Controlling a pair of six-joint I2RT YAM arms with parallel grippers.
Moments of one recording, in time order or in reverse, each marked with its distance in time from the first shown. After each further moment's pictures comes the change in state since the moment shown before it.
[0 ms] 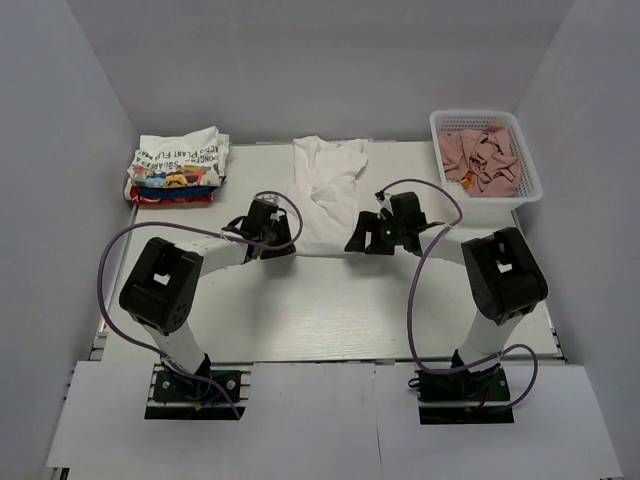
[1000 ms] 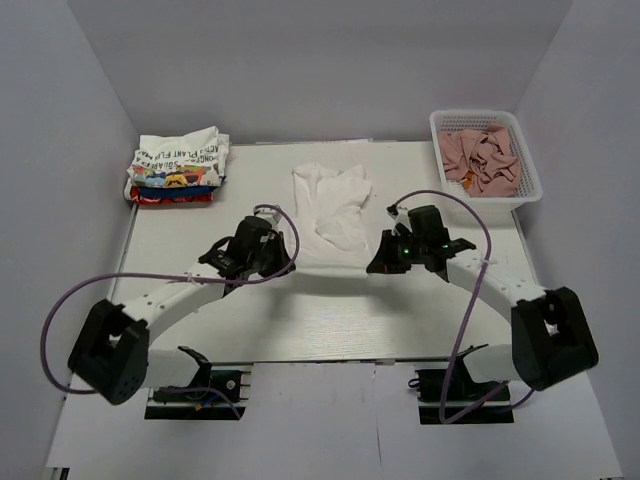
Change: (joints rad) left arm -0.112 -0.370 -0.170 -0.100 0.061 -0.006; right arm 0.009 -0.374 -0.169 -0.231 -0.040 -0.063
